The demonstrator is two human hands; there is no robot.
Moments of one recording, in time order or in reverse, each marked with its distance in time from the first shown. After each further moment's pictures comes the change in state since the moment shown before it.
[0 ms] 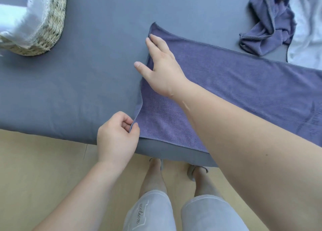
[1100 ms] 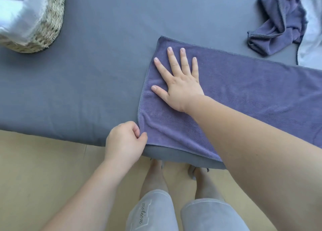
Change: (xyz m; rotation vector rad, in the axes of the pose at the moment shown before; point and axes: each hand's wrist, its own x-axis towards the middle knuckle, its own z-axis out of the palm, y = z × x) left_hand 0.011 -0.029 0.019 0.244 -0.216 0.020; right_hand -0.017 0.066 0.022 -0.715 -0.109 -0.015
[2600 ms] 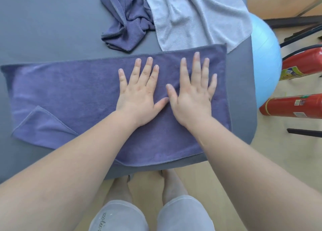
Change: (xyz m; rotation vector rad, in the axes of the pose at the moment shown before) left_hand 0.009 0.307 0.171 0.646 -0.058 0.838; right_hand -0.193 0.259 0.007 0.242 0.283 0.630
